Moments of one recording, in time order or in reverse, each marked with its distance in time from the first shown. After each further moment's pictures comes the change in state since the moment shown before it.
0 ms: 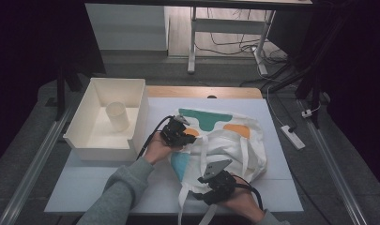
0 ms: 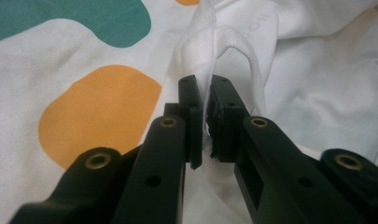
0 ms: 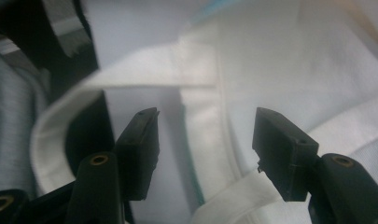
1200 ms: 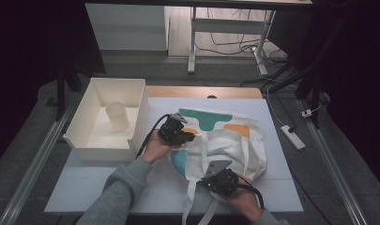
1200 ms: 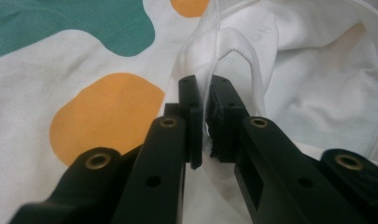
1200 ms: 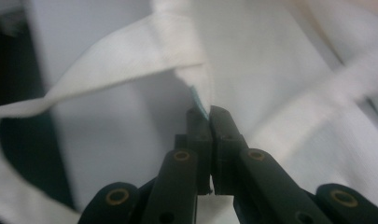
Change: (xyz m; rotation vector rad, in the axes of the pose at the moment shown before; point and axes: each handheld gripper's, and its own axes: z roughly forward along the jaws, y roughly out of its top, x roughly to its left) left arm 0.003 0.000 -0.009 -0.046 0.002 -0.006; right arm -0.008 -0.004 -0.001 0.047 -0.156 -0.042
